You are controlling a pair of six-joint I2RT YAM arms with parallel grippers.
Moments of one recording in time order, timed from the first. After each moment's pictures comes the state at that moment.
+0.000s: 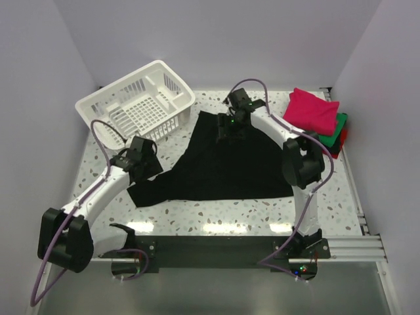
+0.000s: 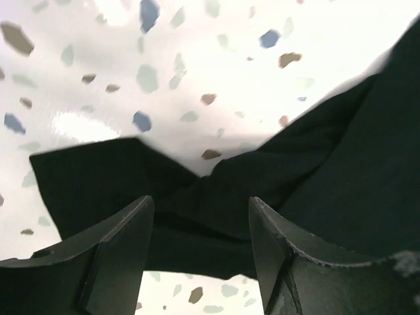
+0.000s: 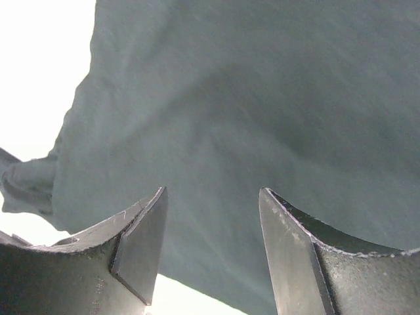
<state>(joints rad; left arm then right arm) -0.32 1.21 0.77 -0.60 -0.24 -0.72 0.44 2.09 1.77 -0.79 -0.23 0.38</state>
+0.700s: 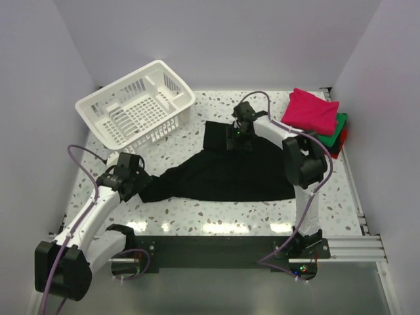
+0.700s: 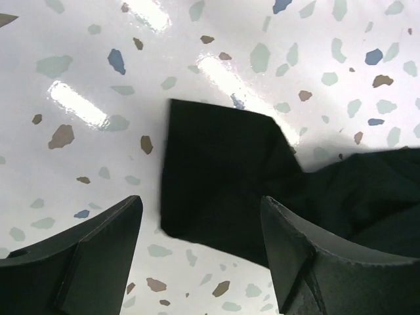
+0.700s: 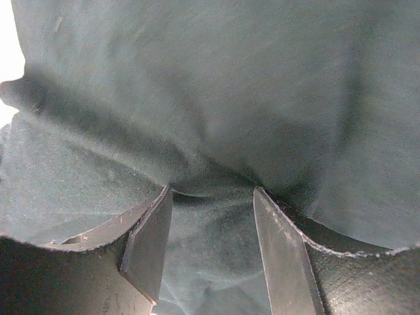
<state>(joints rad) -0.20 0.97 0.59 -0.70 -0.29 -0.90 0.45 2.14 1.62 -0.68 -0.16 0.39</state>
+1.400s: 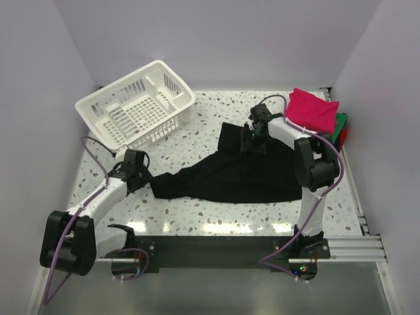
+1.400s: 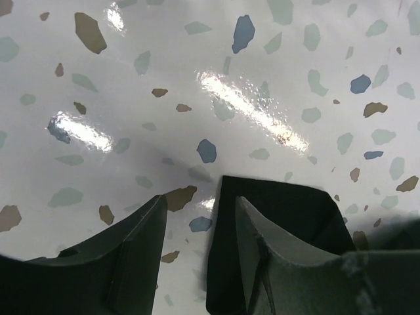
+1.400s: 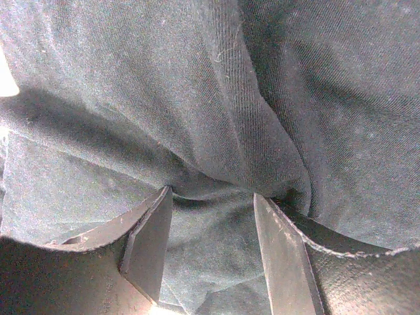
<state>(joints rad) -0.19 1.14 0.53 -0.40 -0.31 -0.79 0.31 2.02 1.43 -0.69 -0.16 0.39</state>
